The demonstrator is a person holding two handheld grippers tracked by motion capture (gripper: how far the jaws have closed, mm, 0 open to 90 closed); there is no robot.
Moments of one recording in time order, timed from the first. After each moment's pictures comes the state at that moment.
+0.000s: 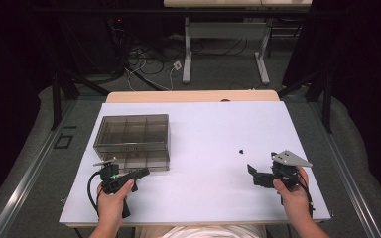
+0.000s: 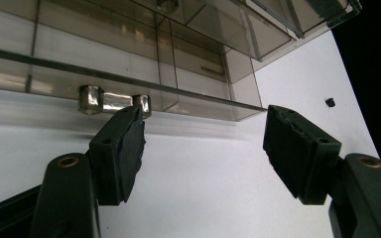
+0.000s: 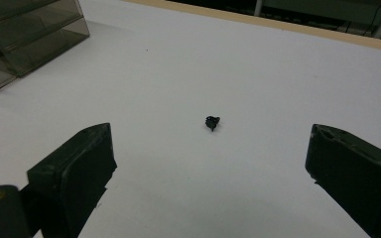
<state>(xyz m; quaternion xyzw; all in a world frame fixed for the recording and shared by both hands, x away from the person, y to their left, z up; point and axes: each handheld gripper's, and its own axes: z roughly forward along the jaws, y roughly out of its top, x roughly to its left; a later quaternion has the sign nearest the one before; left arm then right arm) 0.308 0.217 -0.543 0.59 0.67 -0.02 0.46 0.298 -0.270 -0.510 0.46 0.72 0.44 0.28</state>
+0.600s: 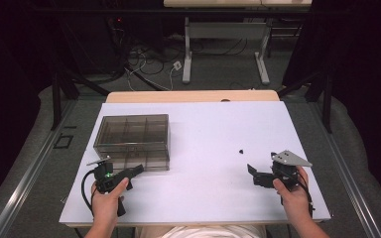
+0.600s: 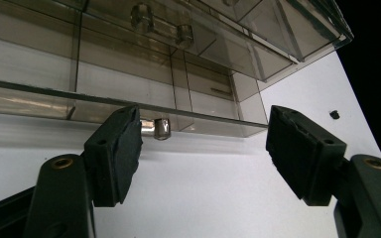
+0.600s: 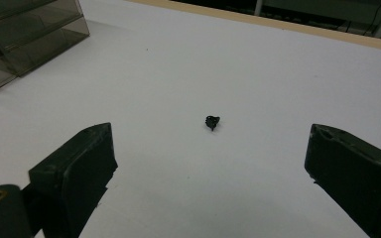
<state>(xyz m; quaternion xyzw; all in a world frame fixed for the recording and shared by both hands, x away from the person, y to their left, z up) 0.308 0.228 -0.537 0.59 0.66 0.01 0.47 0.299 -0.270 -0.510 0.46 0.72 0.44 0.28</state>
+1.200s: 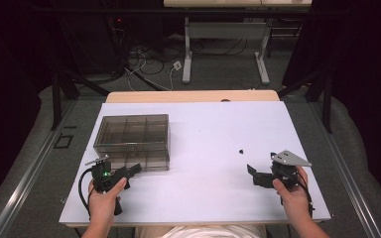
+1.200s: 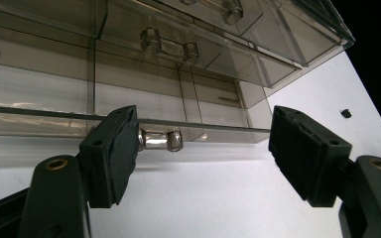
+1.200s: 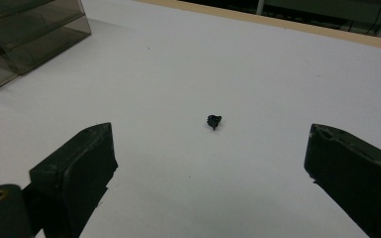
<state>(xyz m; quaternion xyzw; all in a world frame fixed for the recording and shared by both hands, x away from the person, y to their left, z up) 0.310 0.233 -0.534 0.60 0.64 0.04 0.47 0.299 -0.270 -0.511 0.46 0.72 0.44 0.28</state>
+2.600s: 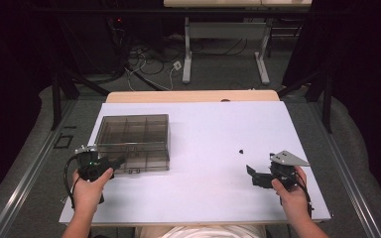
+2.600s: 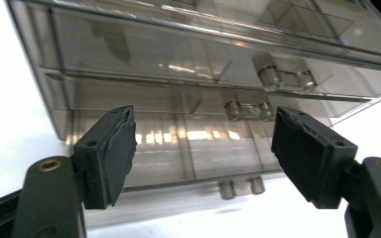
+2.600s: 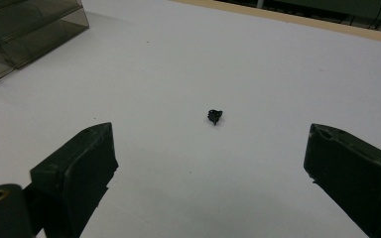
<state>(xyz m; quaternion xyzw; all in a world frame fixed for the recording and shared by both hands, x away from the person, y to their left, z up) 0.334 0.271 -0.512 0.64 0.63 0.14 0.41 0.300 -0.268 -0.514 0.46 0.72 0.43 0.28</state>
